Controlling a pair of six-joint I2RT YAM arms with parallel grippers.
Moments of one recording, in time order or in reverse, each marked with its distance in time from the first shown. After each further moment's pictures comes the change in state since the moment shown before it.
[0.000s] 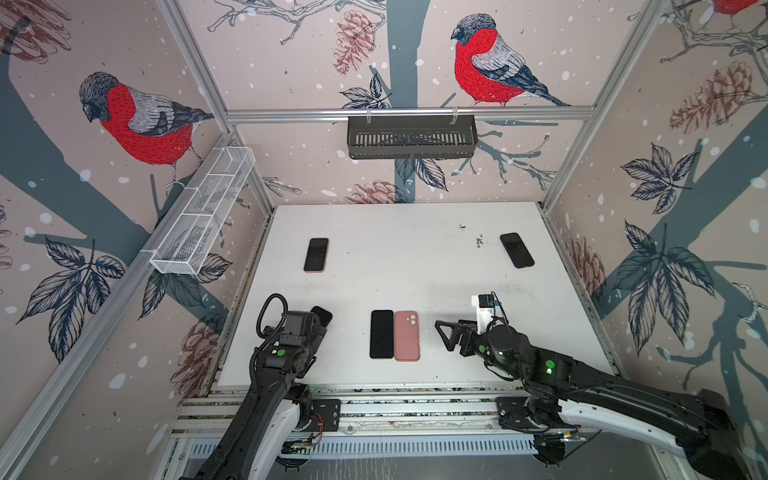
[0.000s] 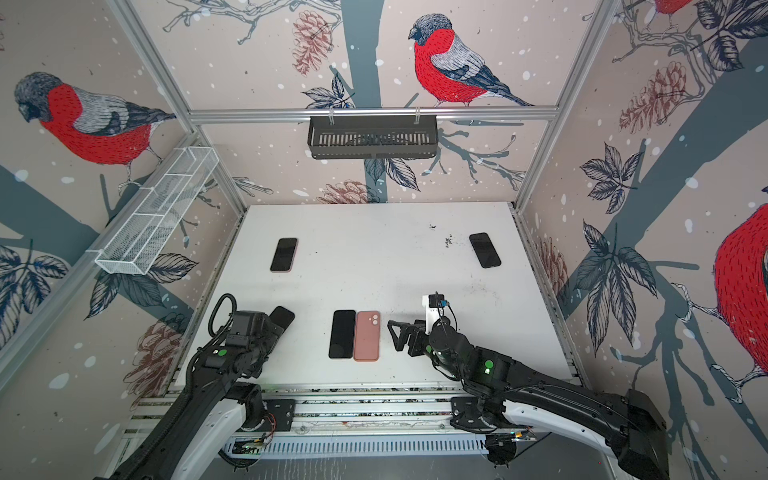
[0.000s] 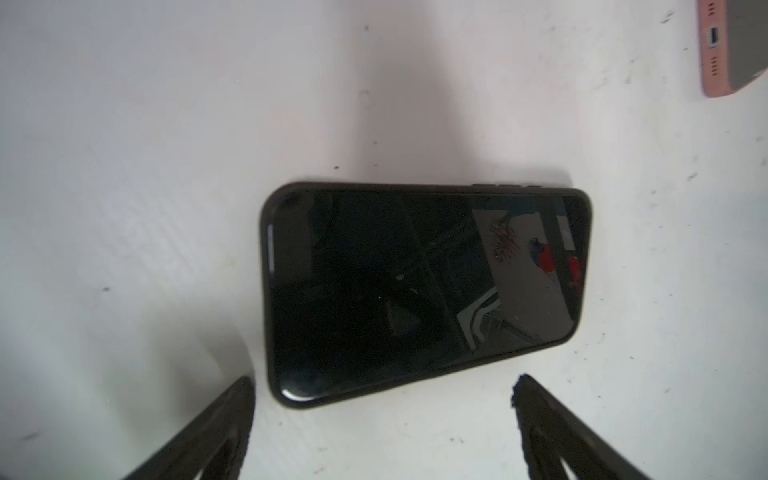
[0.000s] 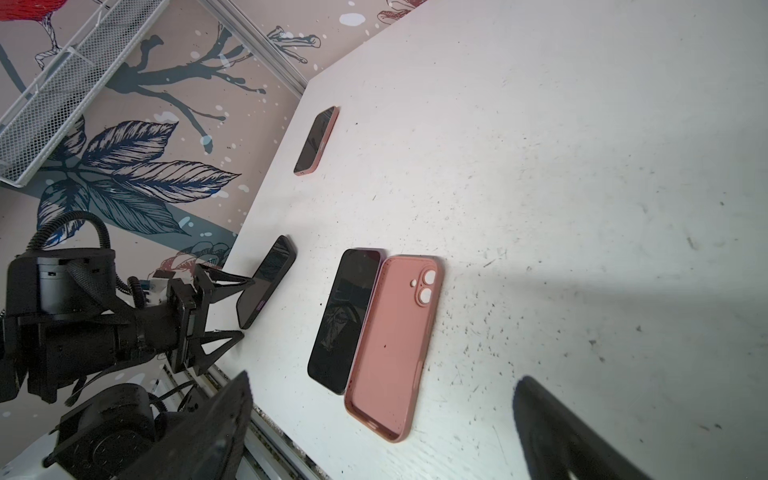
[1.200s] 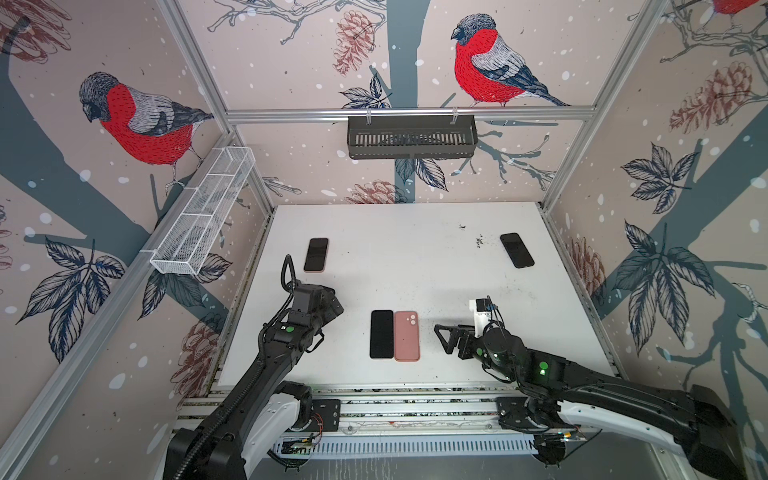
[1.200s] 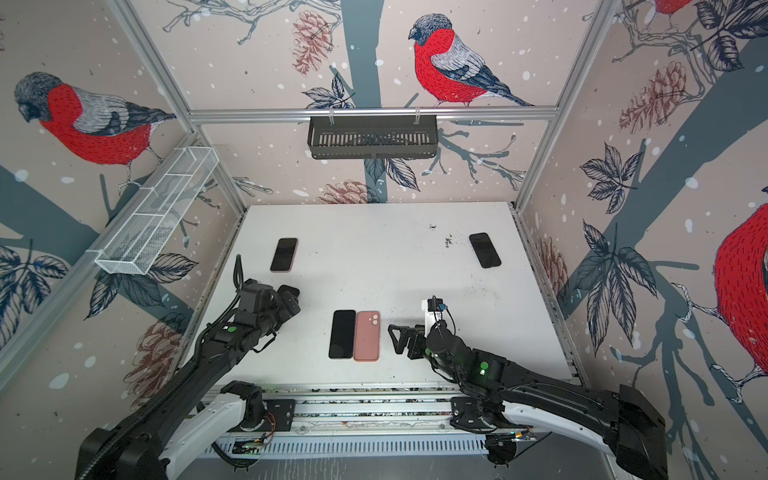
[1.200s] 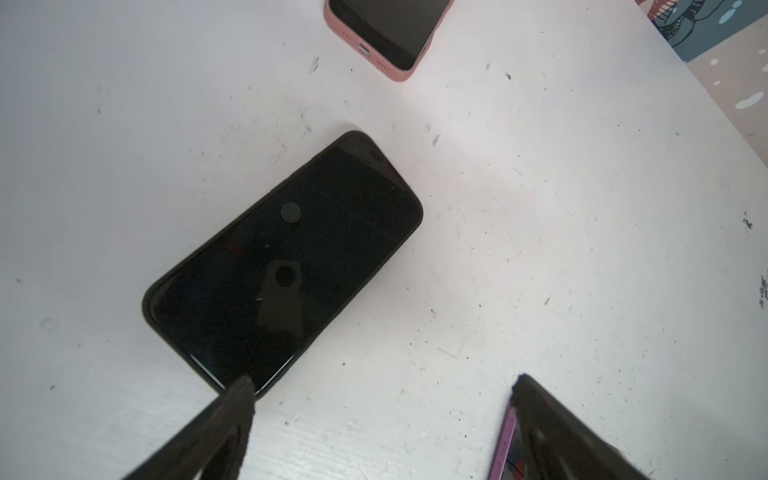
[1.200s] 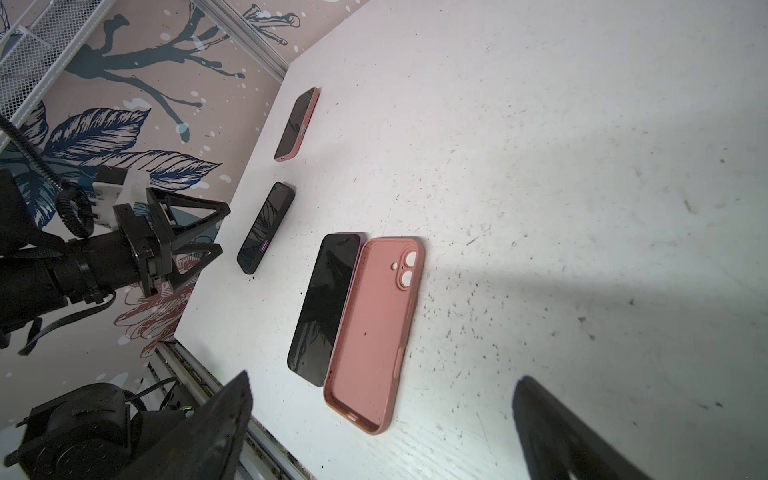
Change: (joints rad) left arm -0.100 0.240 0.207 0.265 -0.018 0.520; right arm -0.004 0.040 -0.058 0.064 -0.008 0.031
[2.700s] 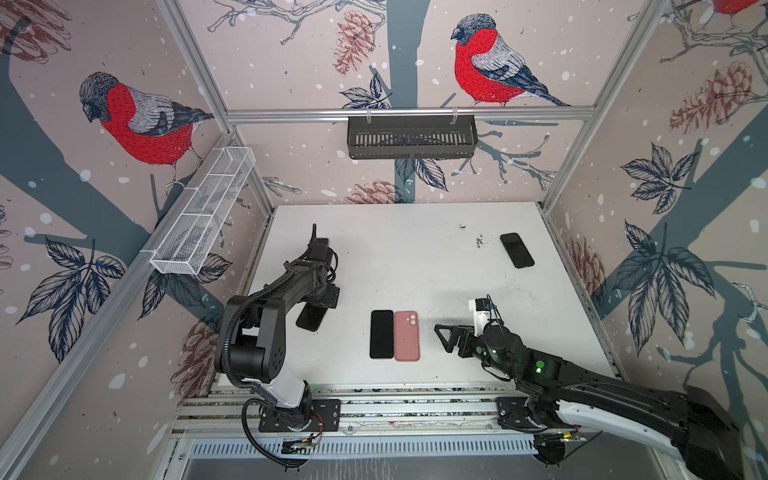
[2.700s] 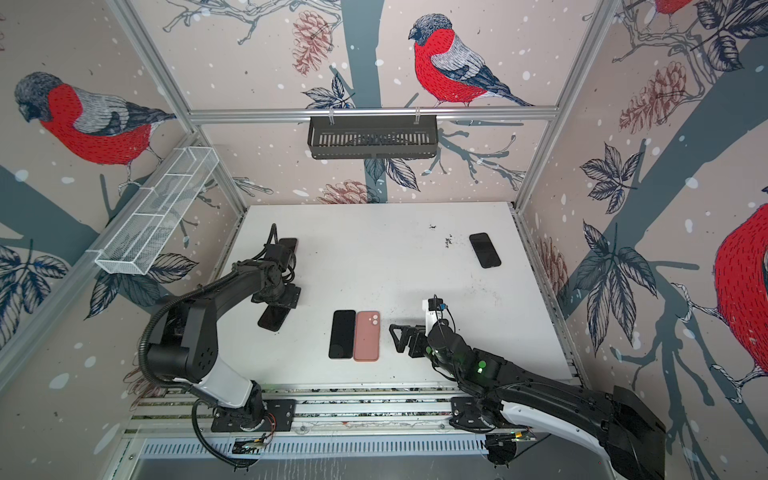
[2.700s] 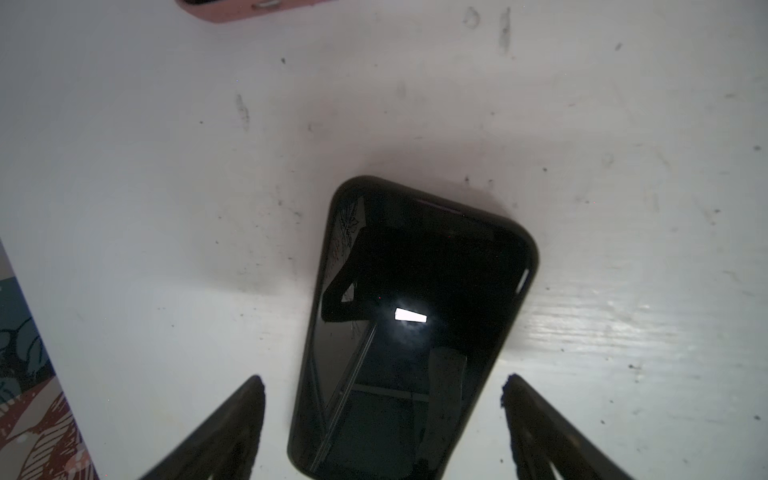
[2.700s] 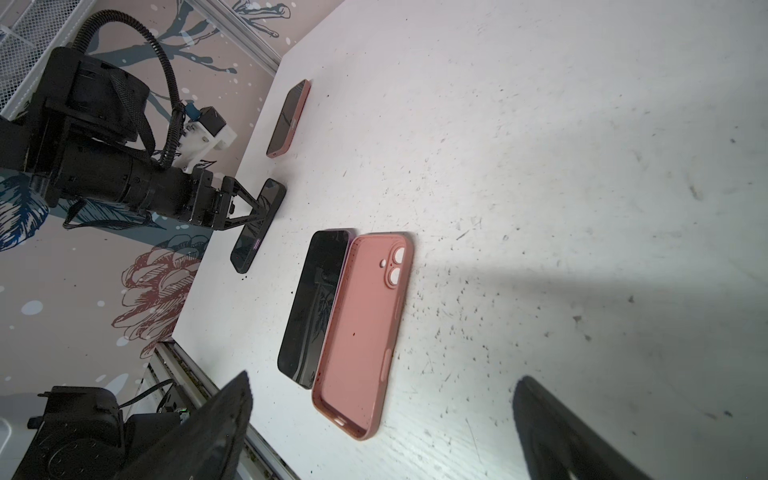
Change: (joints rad) left arm 0.108 0.701 0.473 -0.286 -0.091 0.705; right arm -0.074 0.031 -0.048 0.076 -0.078 -0.006
